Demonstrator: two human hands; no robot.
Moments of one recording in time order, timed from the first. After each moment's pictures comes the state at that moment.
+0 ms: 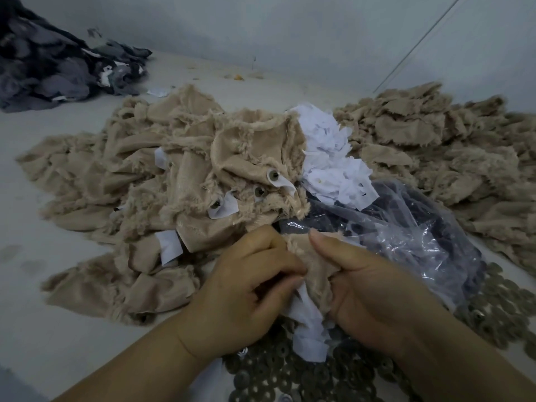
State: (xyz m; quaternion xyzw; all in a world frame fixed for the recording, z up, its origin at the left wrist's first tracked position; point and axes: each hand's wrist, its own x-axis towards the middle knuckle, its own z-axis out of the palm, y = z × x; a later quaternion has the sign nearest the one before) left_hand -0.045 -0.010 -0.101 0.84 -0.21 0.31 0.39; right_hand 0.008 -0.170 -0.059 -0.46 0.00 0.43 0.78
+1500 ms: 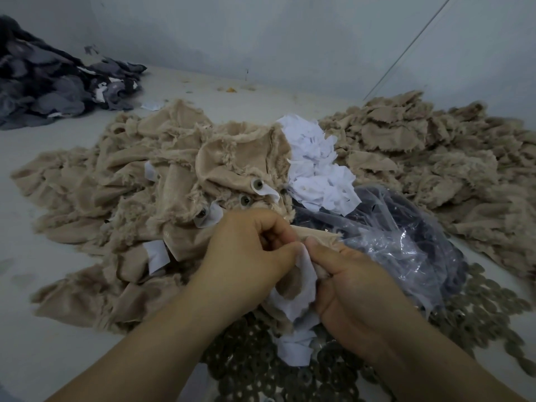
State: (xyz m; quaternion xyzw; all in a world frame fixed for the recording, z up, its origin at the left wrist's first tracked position) left_hand -0.030 -0.035 -0.050 0.82 0.02 0.17 0.54; right_hand 0.005 -0.173 -0.060 -0.47 0.01 0.33 0.82
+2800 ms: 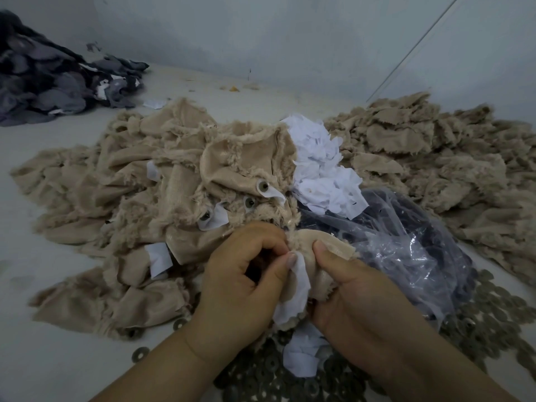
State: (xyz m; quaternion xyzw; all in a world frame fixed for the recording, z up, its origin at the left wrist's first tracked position) left_hand -0.034 -0.031 -0.093 0.77 -0.11 0.37 0.51; right_hand 0.002 -0.169 -0.062 -0.44 0.05 0.34 0.83
